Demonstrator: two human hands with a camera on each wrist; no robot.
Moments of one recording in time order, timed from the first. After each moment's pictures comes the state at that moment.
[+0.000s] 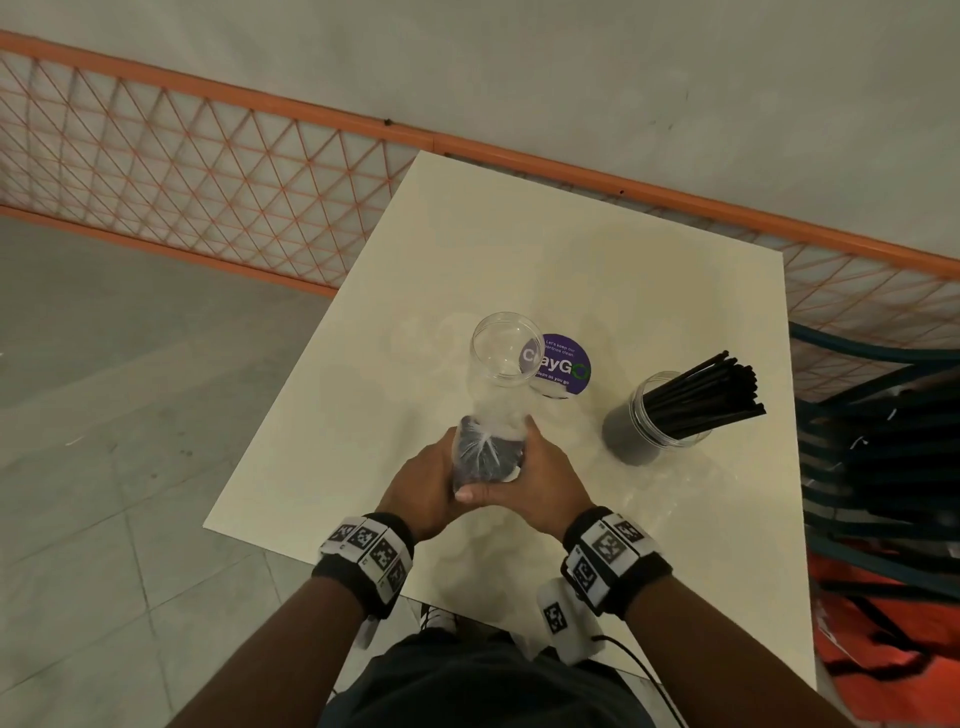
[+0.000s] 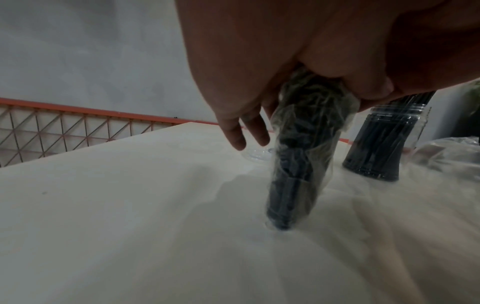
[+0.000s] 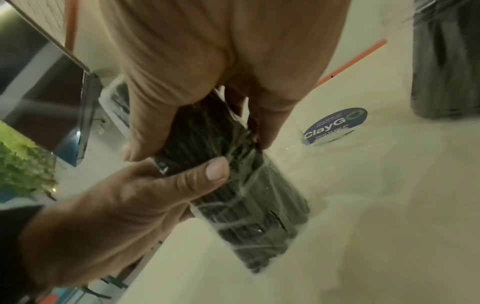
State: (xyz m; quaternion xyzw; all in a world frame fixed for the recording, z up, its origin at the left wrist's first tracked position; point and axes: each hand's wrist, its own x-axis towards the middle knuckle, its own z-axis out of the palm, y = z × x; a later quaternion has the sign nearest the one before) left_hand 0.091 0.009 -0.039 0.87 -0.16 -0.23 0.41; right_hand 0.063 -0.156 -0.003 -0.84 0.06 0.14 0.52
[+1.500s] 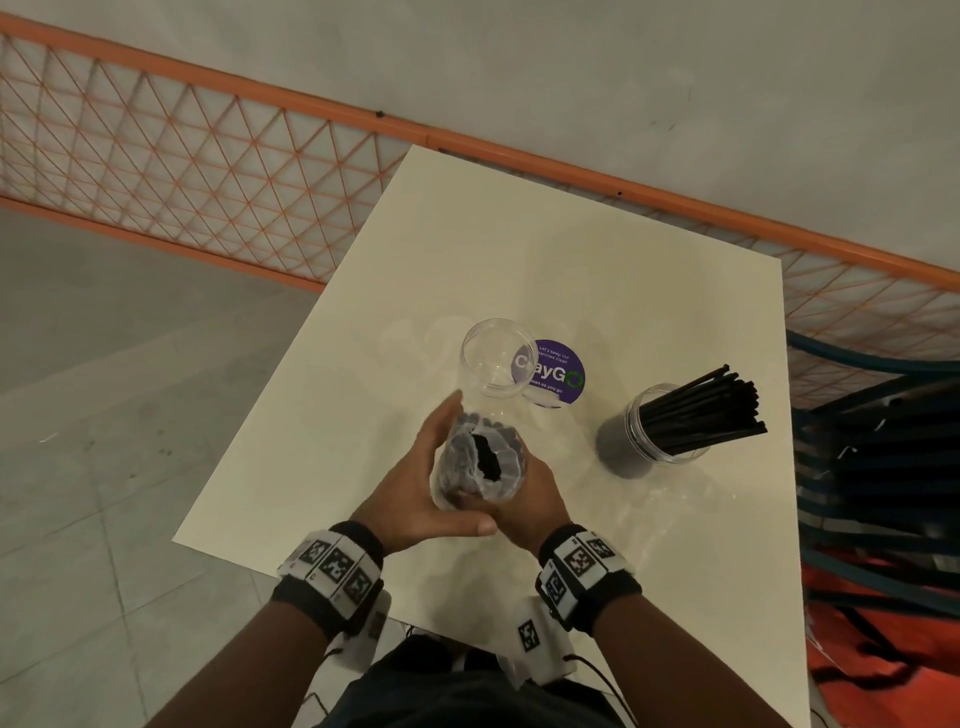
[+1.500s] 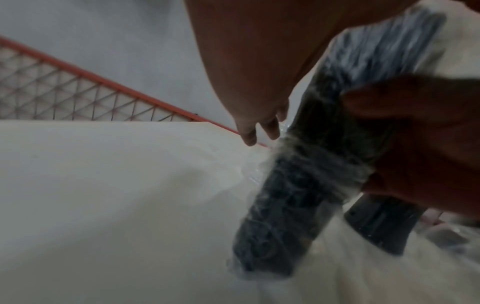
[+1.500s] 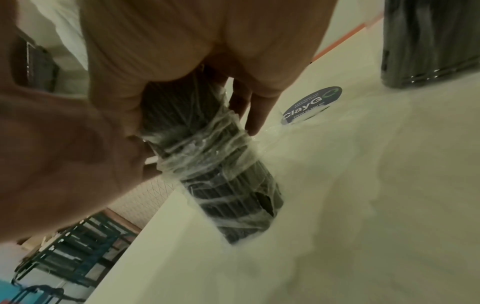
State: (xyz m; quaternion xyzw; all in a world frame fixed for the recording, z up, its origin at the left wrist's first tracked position) left_hand 0.101 0.015 -0.038 0.72 -0.16 -0.27 0.62; right_hand 0.074 -0.151 -0.031 -0.87 0.08 0.13 0.47
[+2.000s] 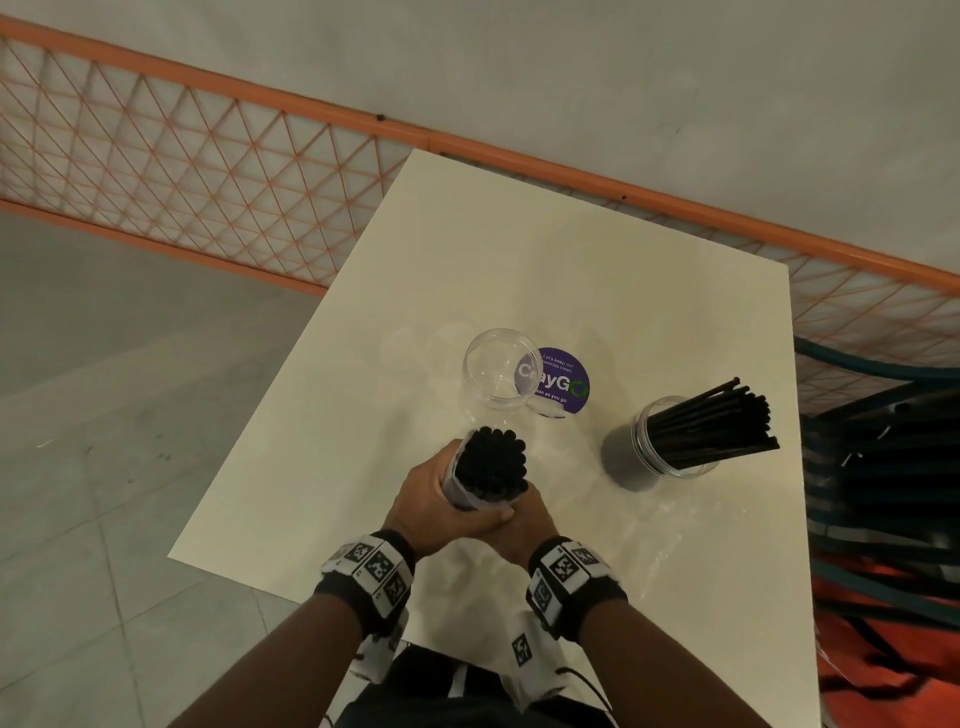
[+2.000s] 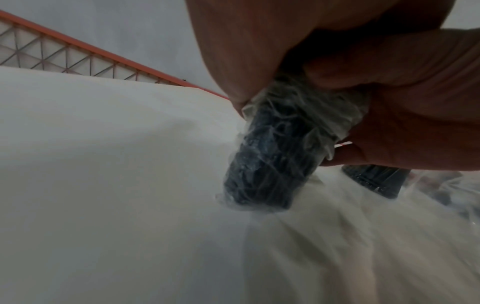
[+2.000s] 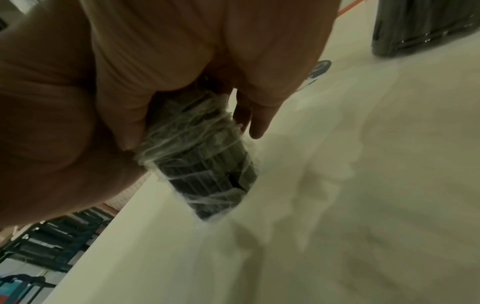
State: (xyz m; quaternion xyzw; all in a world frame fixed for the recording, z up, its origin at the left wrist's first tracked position) left_hand 0.103 -0.009 -0.059 0.75 -0.05 -0.23 0.62; right_hand 0.080 -0.147 -0.057 -0.89 0.08 0.21 0.39
